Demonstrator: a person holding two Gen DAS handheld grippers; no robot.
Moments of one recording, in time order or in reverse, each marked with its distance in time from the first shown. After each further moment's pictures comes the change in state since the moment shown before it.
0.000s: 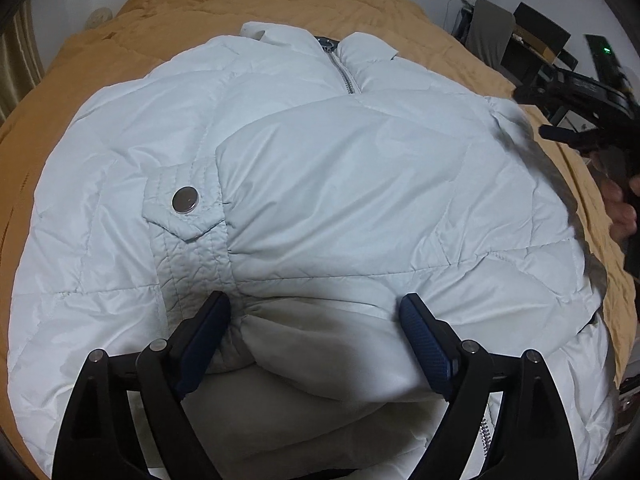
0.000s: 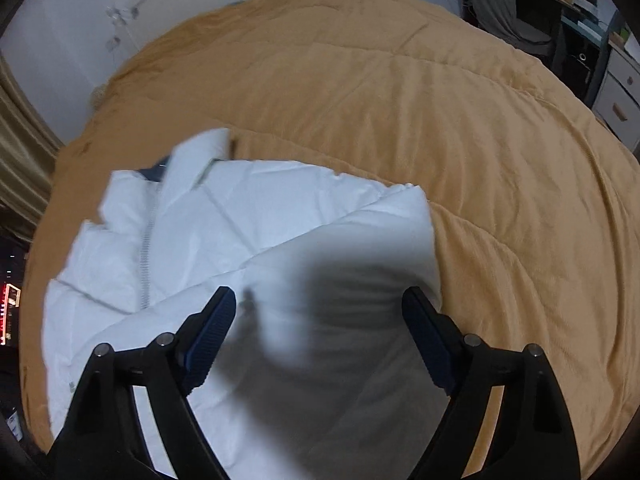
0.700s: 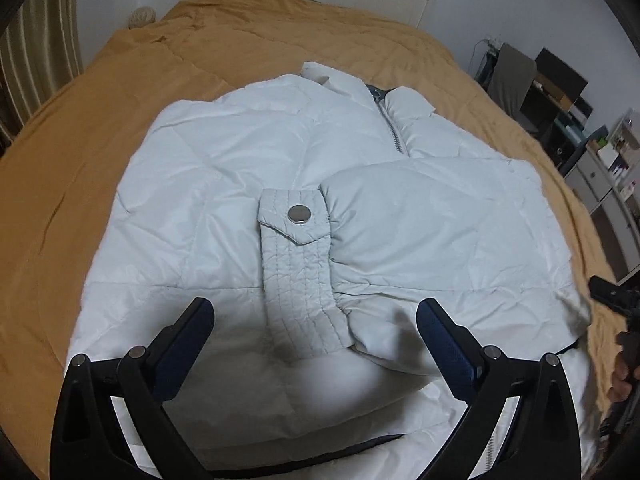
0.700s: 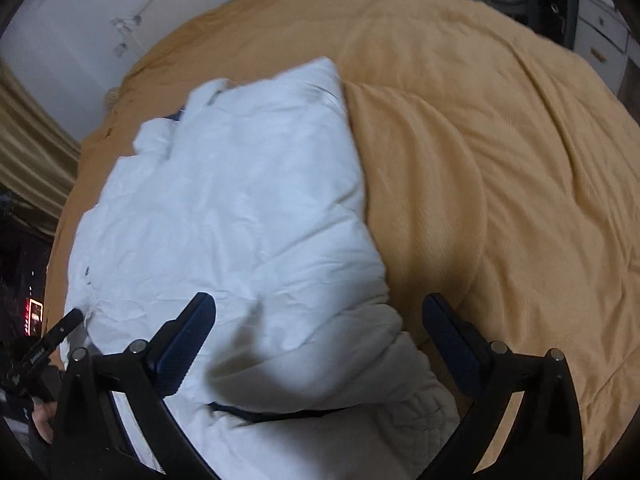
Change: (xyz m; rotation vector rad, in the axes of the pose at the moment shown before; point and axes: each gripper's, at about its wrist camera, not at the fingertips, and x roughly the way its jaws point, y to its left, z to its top) left arm -0.042 0.043 0.003 -0.090 -0.095 0.063; right arm -0.081 -0.035 -0.130 0.021 0.016 -0.007
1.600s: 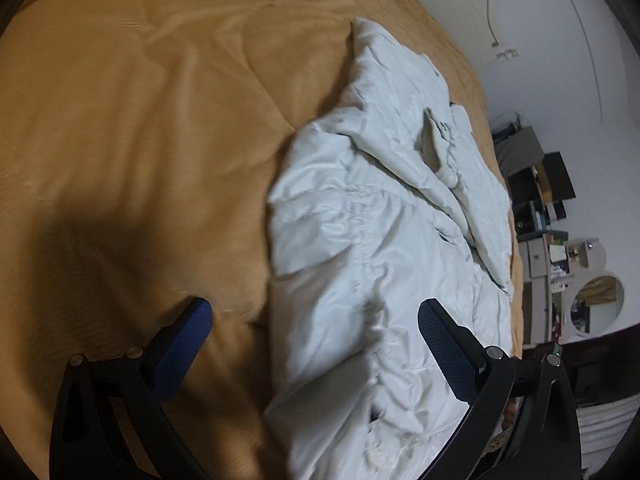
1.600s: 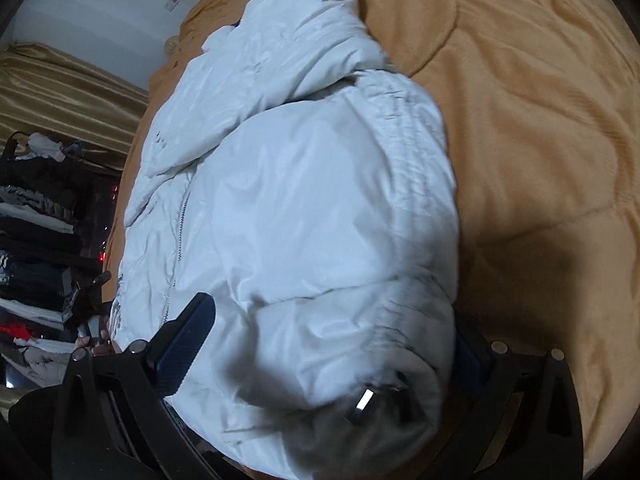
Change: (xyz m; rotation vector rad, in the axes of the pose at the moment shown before) left arm -0.095 0.177 -0.160 -0.507 0.175 -0.333; right arm -0.034 -0.056 -0.142 0.080 0.305 0.347
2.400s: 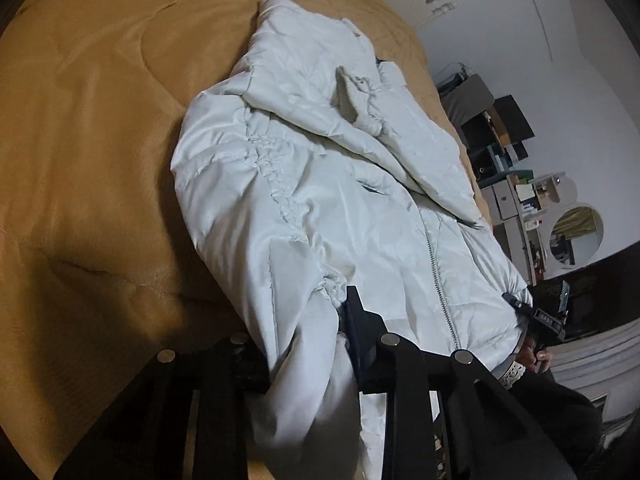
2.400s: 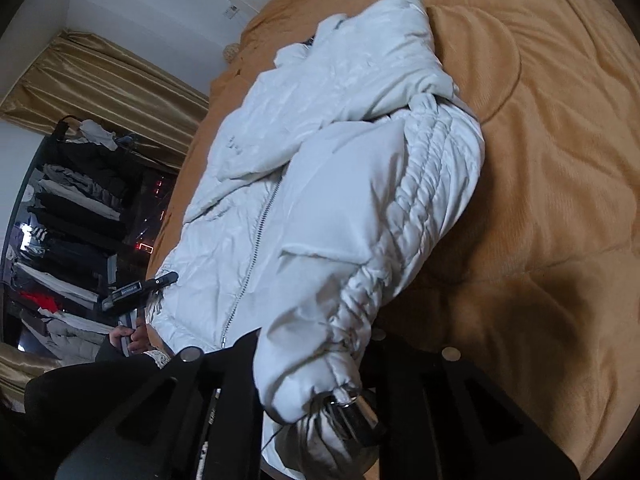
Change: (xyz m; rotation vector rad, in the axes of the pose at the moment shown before) left arm -0.008 -0.042 -0.019 0.228 0.070 -0.094; right arm -0.051 0.042 -0.003 -0.128 -0.117 0.148
